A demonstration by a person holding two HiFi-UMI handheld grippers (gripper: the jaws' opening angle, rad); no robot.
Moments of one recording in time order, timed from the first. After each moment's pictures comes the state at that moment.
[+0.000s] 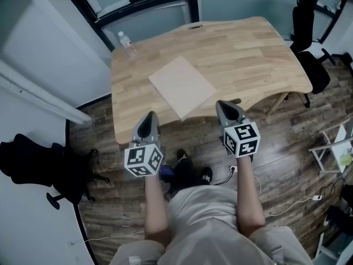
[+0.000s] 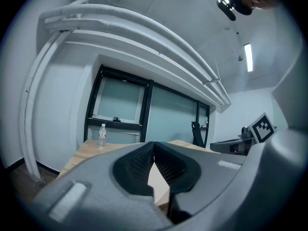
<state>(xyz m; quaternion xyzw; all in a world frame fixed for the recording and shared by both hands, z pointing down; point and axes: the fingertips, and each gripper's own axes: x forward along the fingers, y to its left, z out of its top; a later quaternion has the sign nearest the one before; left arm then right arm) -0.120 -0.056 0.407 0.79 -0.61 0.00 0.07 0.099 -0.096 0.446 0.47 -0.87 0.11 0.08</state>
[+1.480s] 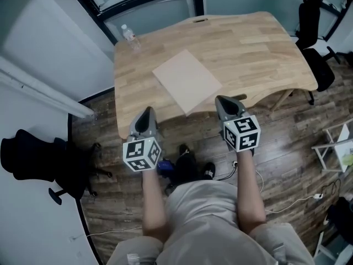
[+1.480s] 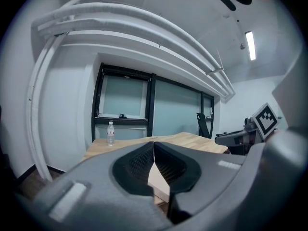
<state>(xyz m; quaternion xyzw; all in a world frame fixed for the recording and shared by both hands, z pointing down) -0.152 -0.065 0.421 0.77 -0.63 0.06 0.08 0.072 -0.106 0.458 0.45 -0.88 0.13 0.10</state>
